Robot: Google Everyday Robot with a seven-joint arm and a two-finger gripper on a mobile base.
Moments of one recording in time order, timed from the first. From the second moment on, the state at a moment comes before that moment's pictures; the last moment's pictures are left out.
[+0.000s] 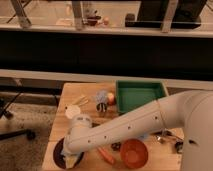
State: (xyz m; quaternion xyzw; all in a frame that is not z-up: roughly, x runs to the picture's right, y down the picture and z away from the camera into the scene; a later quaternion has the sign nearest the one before) arm -0.184 0.293 0.690 -0.29 -0.21 -0.03 0.93
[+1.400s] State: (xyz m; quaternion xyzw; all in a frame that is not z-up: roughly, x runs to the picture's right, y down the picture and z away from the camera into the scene) arm -0.173 0.287 0.692 -0.29 -0.21 -0.02 0.93
